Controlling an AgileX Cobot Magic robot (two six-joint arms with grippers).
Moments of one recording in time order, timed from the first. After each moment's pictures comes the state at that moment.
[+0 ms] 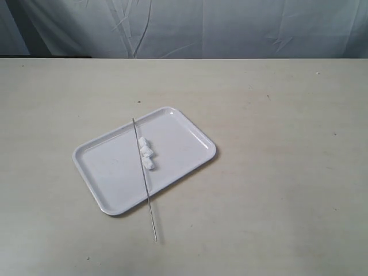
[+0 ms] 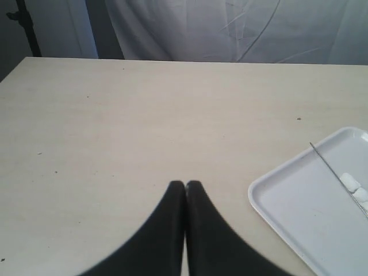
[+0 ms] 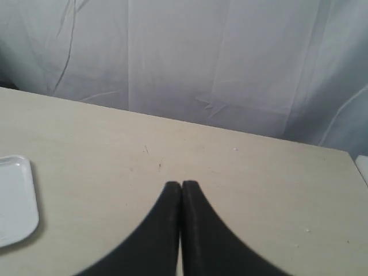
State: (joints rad) left arm 0.01 0.33 -0.36 0.03 0.50 -0.04; right arm 0.56 0.44 -0.52 -0.79 0.63 0.69
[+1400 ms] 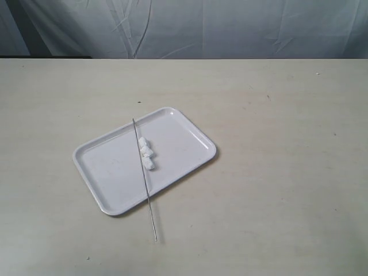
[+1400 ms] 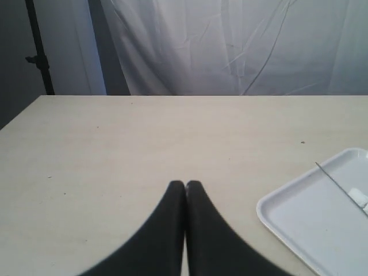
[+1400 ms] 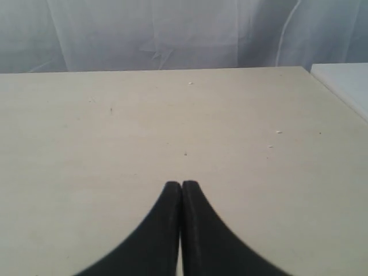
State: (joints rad) left arm 0.01 0.01 -0.18 0.06 0.47 -0.04; right arm -0.01 0.05 0.00 -0.21 0.31 0.21
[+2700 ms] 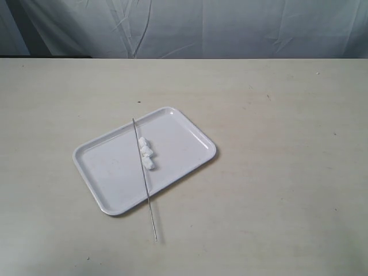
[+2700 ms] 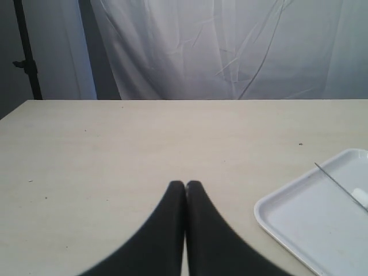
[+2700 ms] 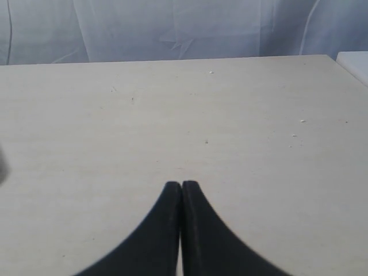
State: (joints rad) left arm 0.01 0.00 -0.01 0.02 0.24 -0.02; right arm -0.04 0.01 0.00 0.06 0.38 -0.02
